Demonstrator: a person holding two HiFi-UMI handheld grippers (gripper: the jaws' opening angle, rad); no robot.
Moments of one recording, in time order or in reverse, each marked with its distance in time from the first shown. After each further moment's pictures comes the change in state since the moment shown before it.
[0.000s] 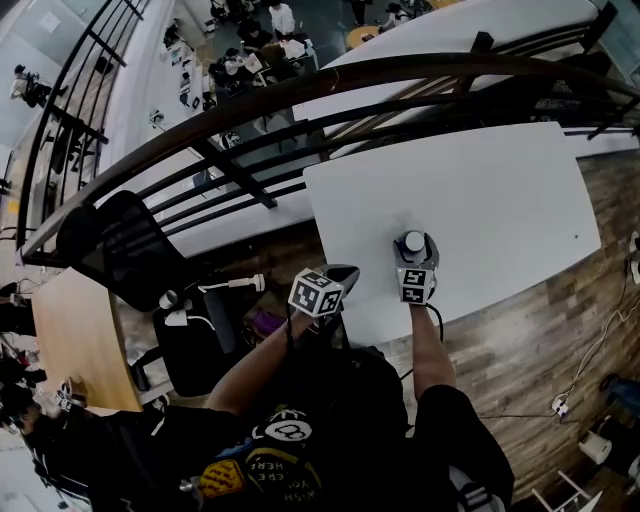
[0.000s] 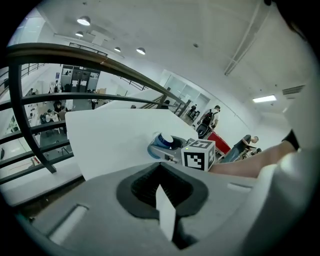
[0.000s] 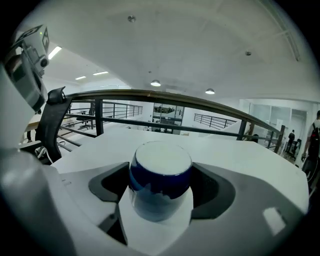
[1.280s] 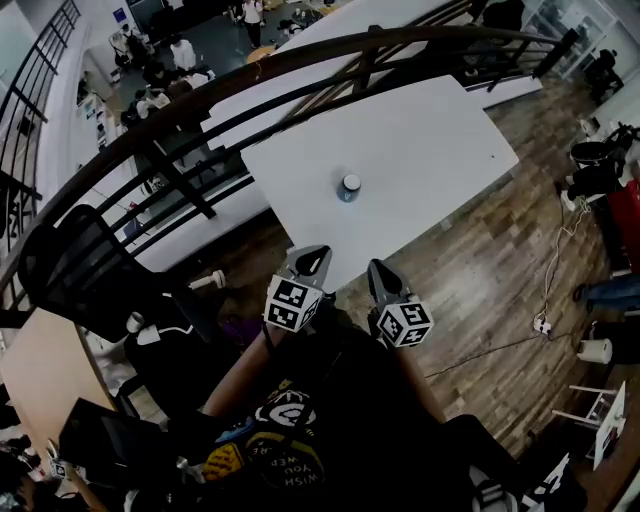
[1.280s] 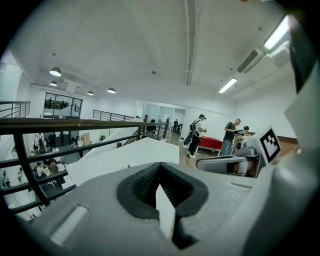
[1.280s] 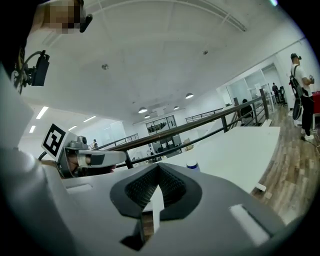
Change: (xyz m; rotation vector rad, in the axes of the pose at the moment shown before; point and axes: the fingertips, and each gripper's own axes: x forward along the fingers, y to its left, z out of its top) left arm -0.148 -0.159 -0.021 0.409 -0.325 -0.039; right arm -0.352 0.118 0.066 0.388 -0.235 0.067
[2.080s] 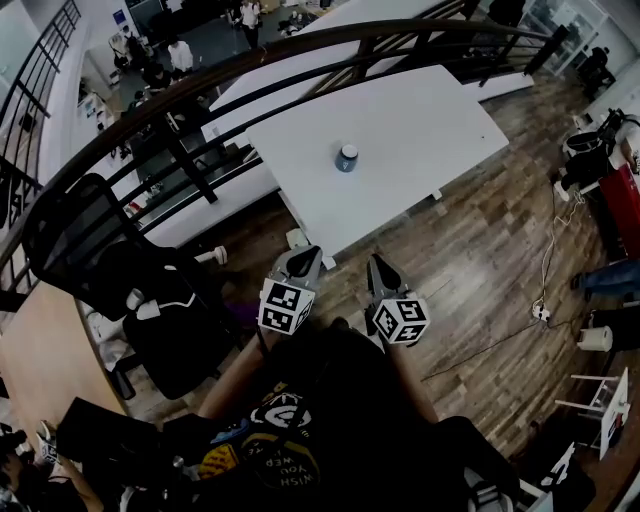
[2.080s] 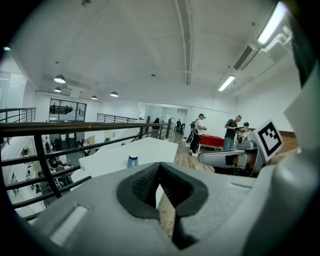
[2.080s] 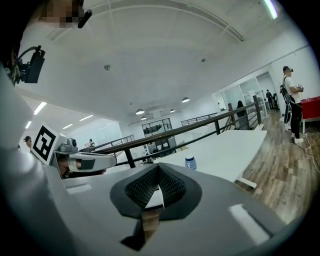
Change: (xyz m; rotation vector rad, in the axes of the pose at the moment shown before) left arm -0.109 -0.068 -0.046 0.025 -0.011 0.057; right arm -0.103 0.059 -0.036 -0.017 -0.029 -0.073
